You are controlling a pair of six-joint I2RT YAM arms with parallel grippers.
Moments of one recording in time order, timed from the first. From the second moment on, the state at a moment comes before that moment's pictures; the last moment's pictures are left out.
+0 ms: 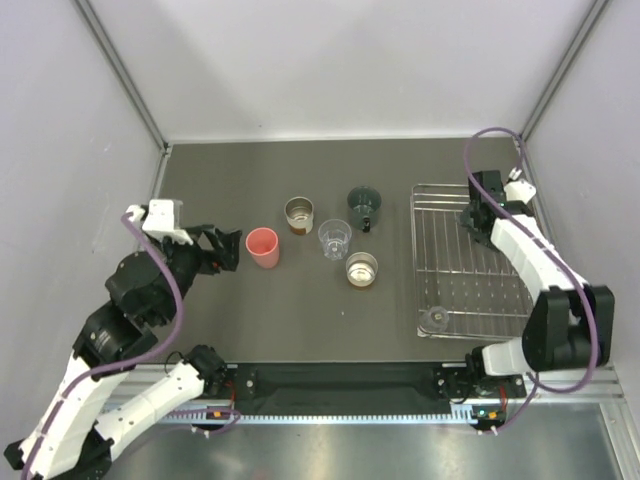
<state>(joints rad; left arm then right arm) -0.69 0.54 1.08 -0.65 -0.43 -0.27 0.08 1.41 1.04 -0.64 0.52 0.75</state>
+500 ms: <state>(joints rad) -0.69 1.08 1.32 -0.89 -0.49 -0.67 0.16 0.99 1.12 -1.04 0.04 0.58</state>
